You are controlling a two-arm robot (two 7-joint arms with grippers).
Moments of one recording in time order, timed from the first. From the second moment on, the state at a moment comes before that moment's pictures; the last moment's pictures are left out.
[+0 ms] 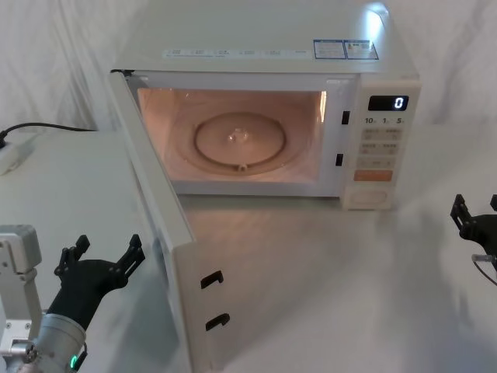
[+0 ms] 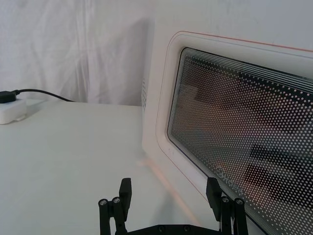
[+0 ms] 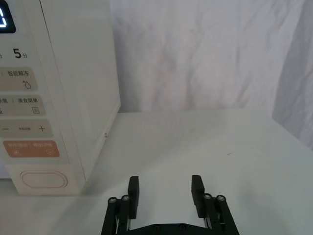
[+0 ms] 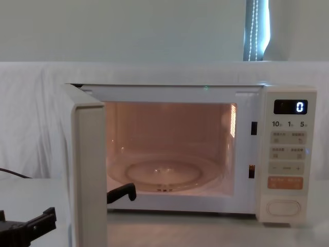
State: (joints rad) left arm 0.07 0.19 0.04 -1.64 -0.32 0.04 -0.12; right arm 0.15 0.10 0.09 -1.39 0.11 0.03 0.09
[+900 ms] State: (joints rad) left arm 0.07 0.19 0.04 -1.64 -0.32 0.04 -0.12; right arm 0.15 0.10 0.09 -1.39 0.11 0.03 0.09
